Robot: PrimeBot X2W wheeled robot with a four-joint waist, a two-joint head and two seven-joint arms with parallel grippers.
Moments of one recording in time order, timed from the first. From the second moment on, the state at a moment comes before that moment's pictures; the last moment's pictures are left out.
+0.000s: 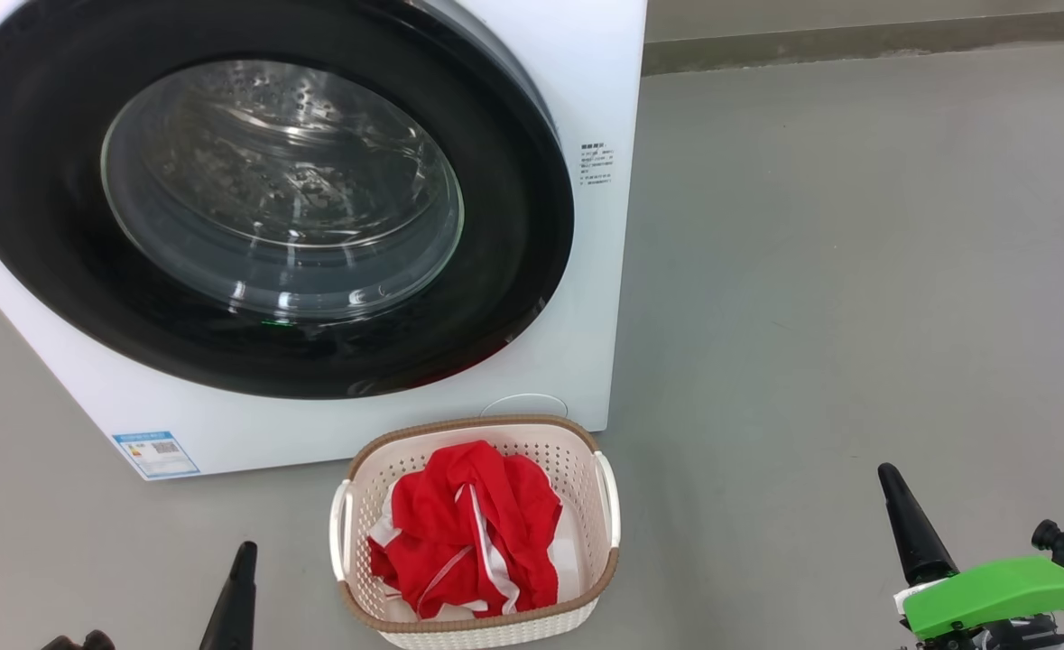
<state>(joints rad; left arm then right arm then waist) 0.03 0.05 0.03 0.21 -1.04 -0.12 -0.04 -0.01 -0.07 -0.03 0.28 1.10 0.13 -0.04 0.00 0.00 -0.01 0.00</state>
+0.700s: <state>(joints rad) -0.01 0.05 0.05 0.23 -1.26 -0.12 0.01 -0.03 -0.06 -0.06 0.28 1.29 0.13 0.01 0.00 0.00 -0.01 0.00</state>
